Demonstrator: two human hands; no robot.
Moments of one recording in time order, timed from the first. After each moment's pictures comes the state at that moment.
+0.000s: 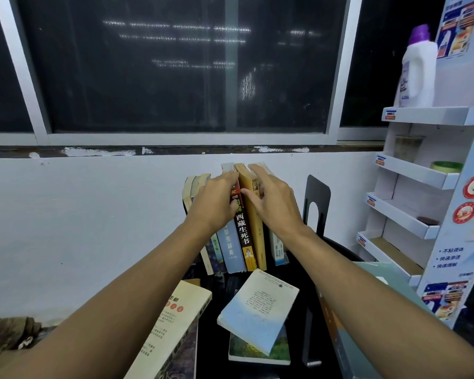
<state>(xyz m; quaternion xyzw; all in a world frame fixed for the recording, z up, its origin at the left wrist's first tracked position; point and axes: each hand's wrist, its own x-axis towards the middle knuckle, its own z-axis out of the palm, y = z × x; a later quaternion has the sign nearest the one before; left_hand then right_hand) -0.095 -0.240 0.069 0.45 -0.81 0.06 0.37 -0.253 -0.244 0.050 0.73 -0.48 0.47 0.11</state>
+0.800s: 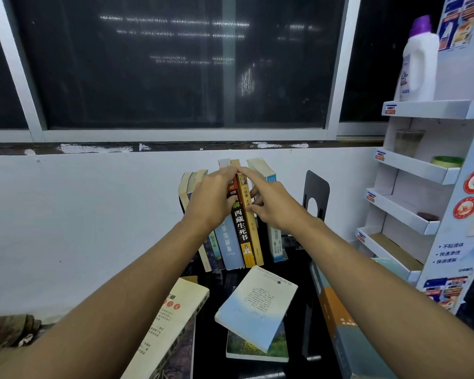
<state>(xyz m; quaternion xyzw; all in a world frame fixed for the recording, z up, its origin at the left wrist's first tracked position) -0.099 -0.242 0.065 0.47 -0.79 0.07 0.39 -0.269 -0.240 0.058 0.81 -0.47 0.33 -0.09</state>
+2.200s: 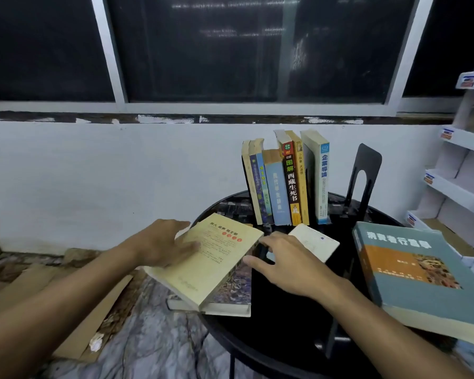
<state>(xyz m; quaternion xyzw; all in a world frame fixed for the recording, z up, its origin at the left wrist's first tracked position) 0.087 -0.067 0.004 0.66 -0.74 -0.11 0.07 -0.191 -0.069 -0.027 0.83 -0.51 0.18 -0.14</state>
